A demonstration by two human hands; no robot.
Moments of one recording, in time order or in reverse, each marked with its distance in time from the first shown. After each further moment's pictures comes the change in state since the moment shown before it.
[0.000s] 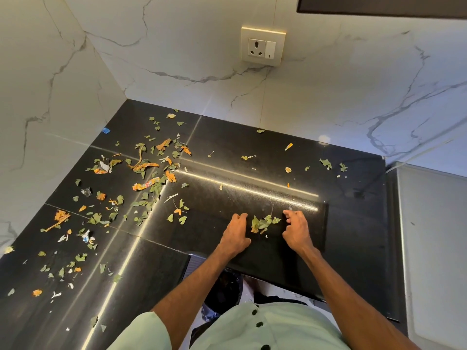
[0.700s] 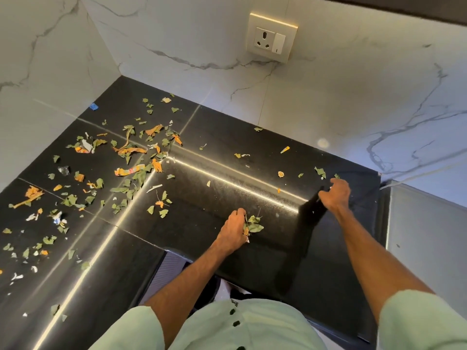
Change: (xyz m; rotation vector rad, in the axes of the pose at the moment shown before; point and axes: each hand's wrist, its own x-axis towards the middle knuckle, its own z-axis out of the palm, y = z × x) left_hand 0.035 0.034 0.022 -0.107 0.047 -0.026; right_hand 0.150 0.035 -0.146 -0.218 0.175 0.187
